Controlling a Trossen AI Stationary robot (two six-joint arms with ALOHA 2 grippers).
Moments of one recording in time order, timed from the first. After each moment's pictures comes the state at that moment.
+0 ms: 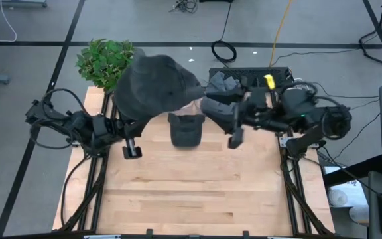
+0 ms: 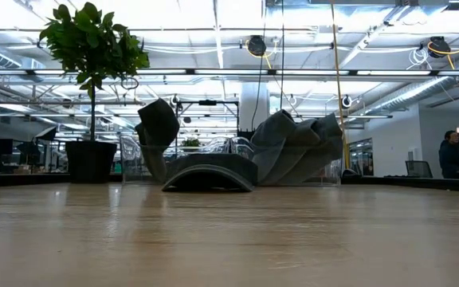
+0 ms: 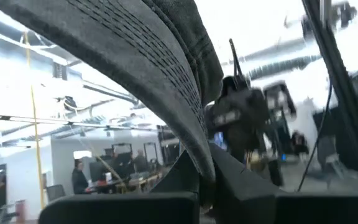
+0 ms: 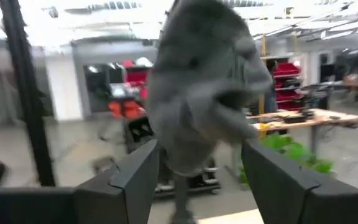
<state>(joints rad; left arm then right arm) -0.40 1.08 1.01 0.74 -0.50 0.56 0.27 1.46 1.89 -0.19 0.44 0.02</state>
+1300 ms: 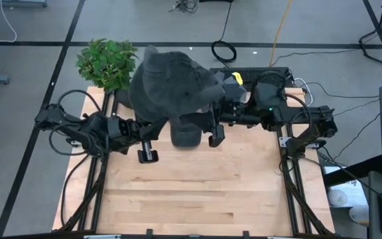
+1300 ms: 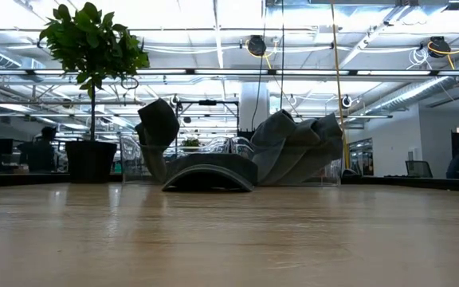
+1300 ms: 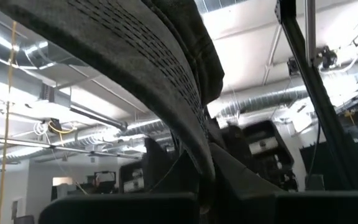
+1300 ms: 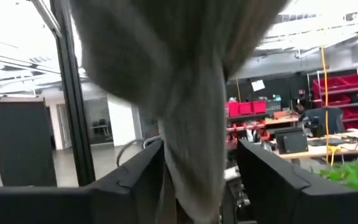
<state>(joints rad) -0.35 1.32 1.20 0.91 -0.36 0.52 0.14 1.61 1.89 0.08 0.10 0.12</state>
